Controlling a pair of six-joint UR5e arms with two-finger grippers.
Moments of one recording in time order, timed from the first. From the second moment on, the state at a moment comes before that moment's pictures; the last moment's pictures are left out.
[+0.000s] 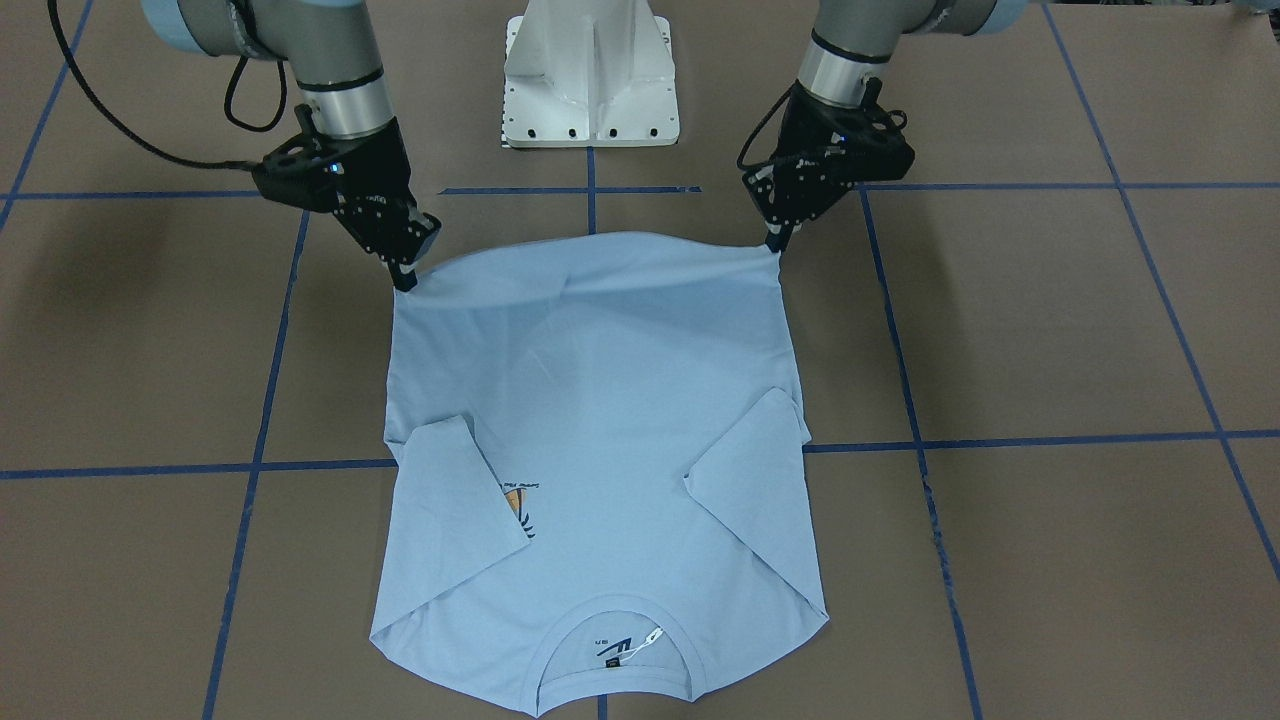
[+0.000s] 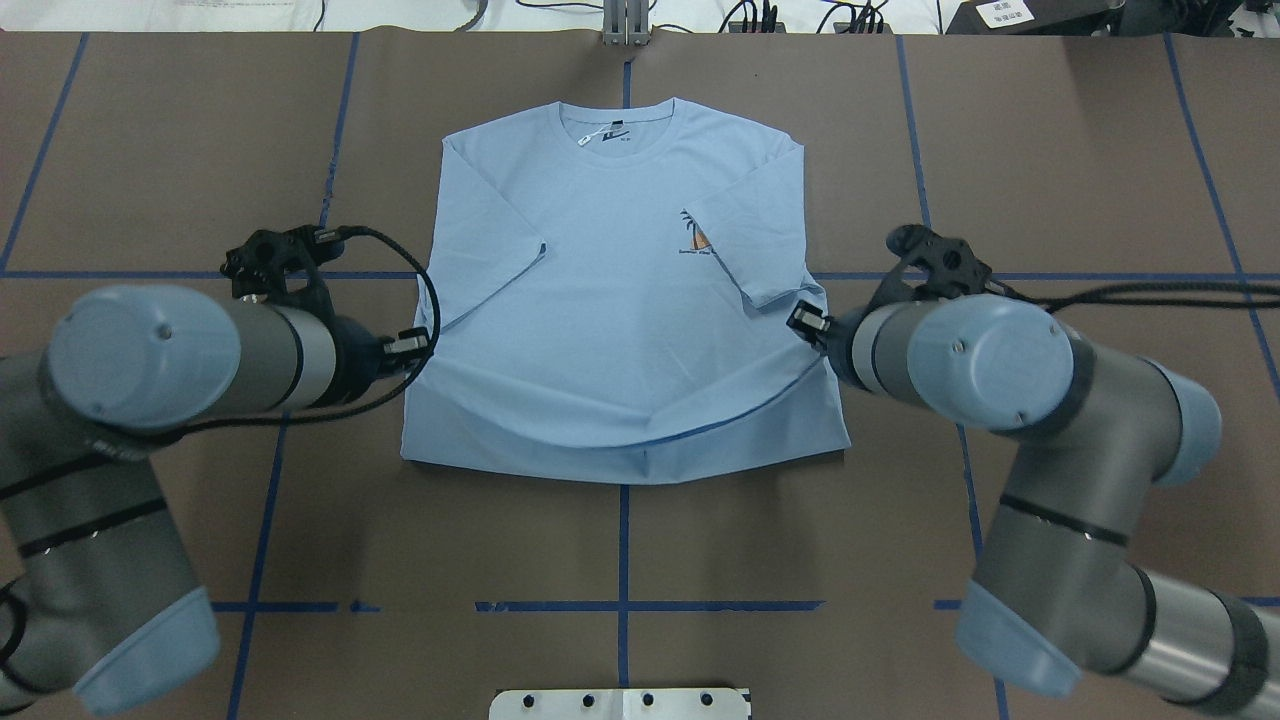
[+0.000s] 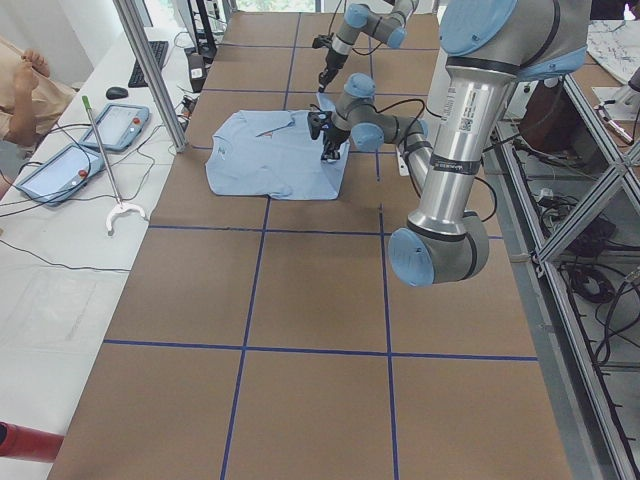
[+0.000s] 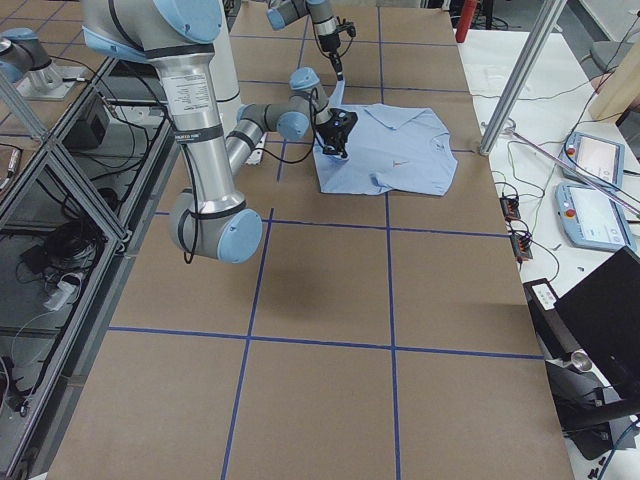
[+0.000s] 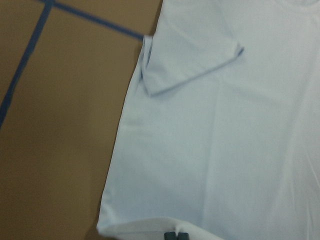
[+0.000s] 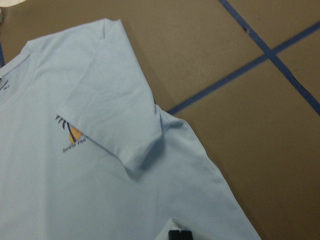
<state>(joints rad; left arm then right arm) -0.57 -1.92 -2.02 -1.75 -1.65 -1.48 0.55 -1.21 1.97 -1.45 1.54 1.72</state>
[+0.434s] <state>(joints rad) -0.73 -2.02 -1.82 -1.84 -1.64 -1.44 0.70 -1.02 1.68 -1.44 1.56 1.61</state>
